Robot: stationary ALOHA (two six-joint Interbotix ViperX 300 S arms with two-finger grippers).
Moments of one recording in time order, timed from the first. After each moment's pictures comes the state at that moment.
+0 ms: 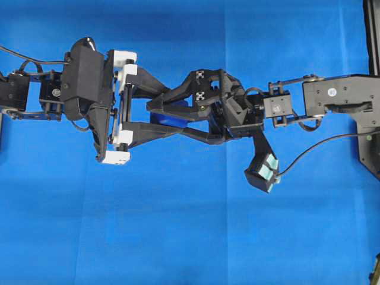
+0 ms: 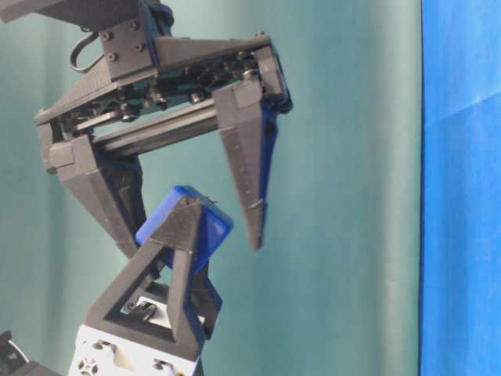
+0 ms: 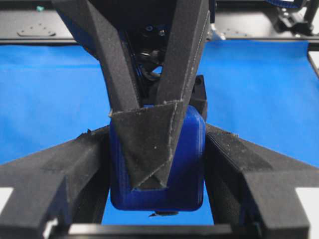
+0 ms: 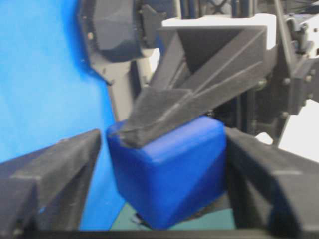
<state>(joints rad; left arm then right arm) -0.03 -0.26 0.69 0.01 -0.27 -0.01 -0.01 -0.13 0.56 -0.42 -0.21 -0.82</state>
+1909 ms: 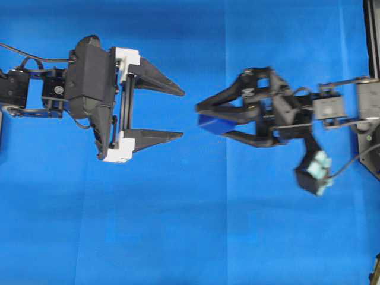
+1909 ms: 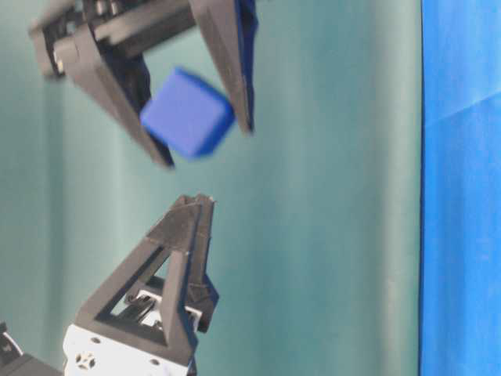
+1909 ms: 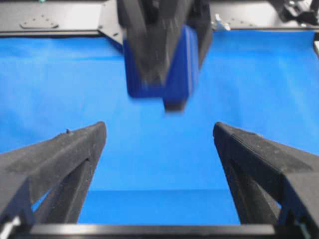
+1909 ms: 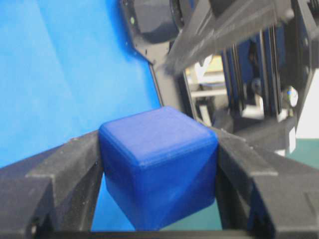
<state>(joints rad) -0.02 -0.26 0.67 0.01 -0.20 0.01 0.02 -0.40 0.75 -0.39 -0.09 -0.73</state>
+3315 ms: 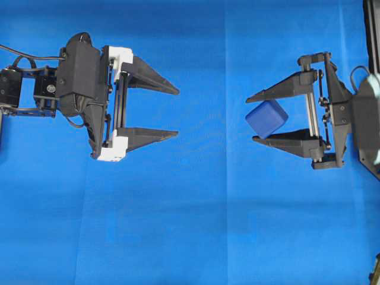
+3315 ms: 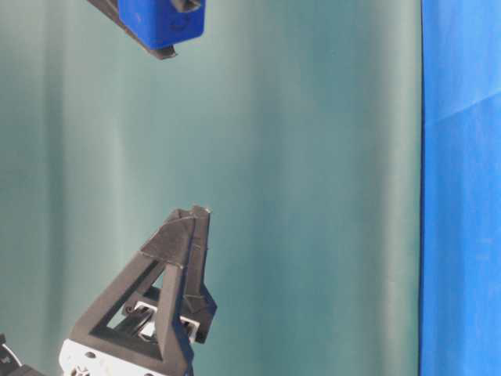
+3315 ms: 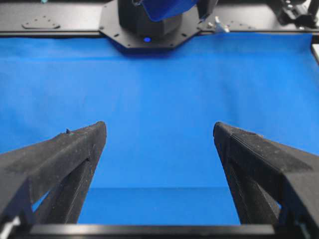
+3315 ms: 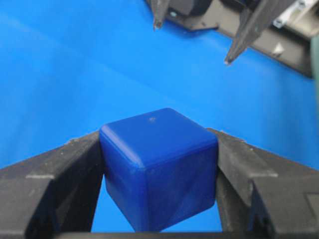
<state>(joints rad) -0.02 -0.29 0.68 0.01 -0.21 0.00 0.07 -0.63 0.83 -0.12 0.10 -0.05</state>
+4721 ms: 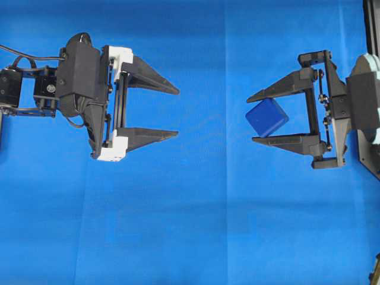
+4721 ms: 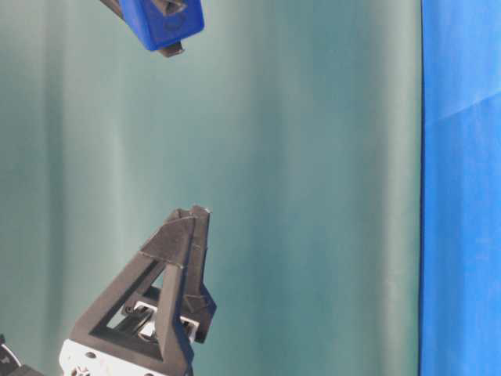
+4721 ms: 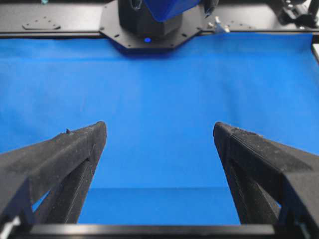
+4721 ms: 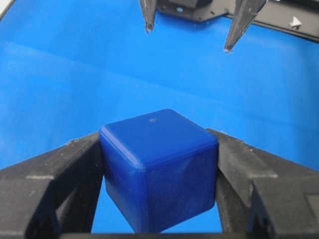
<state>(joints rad) -0.02 -0.29 0.68 0.01 -0.21 0.00 0.07 -0.63 0.82 -0.12 0.12 0.09</state>
